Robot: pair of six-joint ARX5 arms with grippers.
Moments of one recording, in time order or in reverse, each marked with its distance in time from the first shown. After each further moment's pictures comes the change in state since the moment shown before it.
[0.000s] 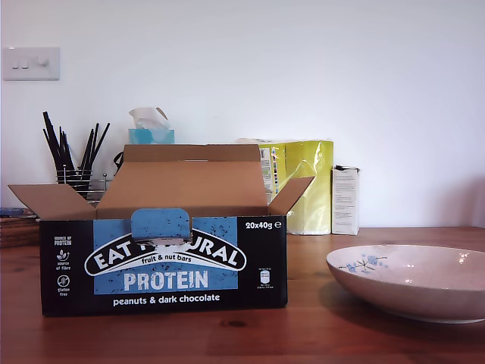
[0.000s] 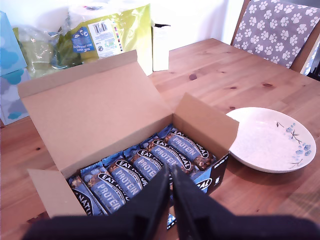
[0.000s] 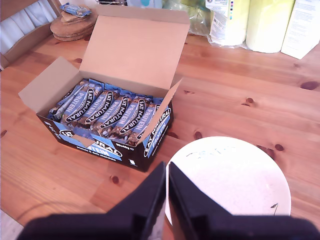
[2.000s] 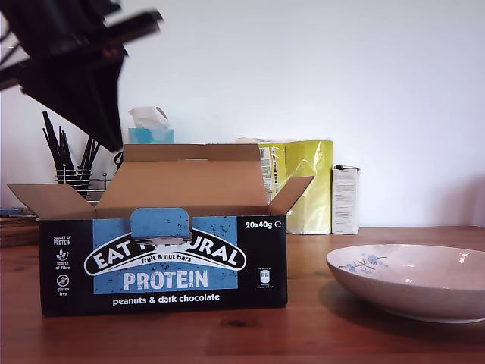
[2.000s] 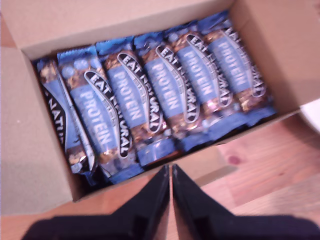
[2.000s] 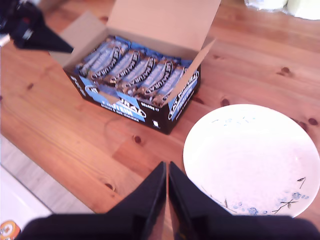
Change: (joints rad) left arm 0.000 0.824 0.448 -0.318 -0.078 -0.320; right arm 0.079 -0.002 -0.004 -0.120 -0.054 -0.023
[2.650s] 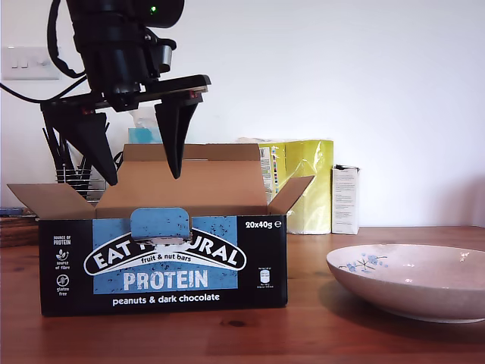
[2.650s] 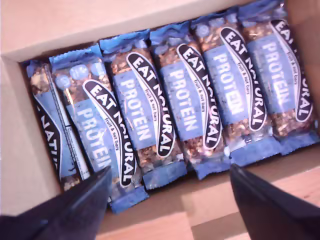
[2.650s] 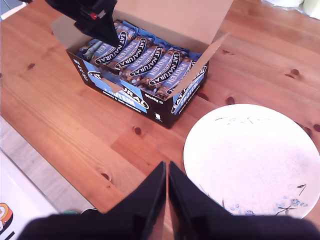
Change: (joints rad) left arm 0.009 0.326 0.313 -0.193 -0.024 -0.048; right arm 0.000 0.028 0.000 0.000 -0.025 -0.082
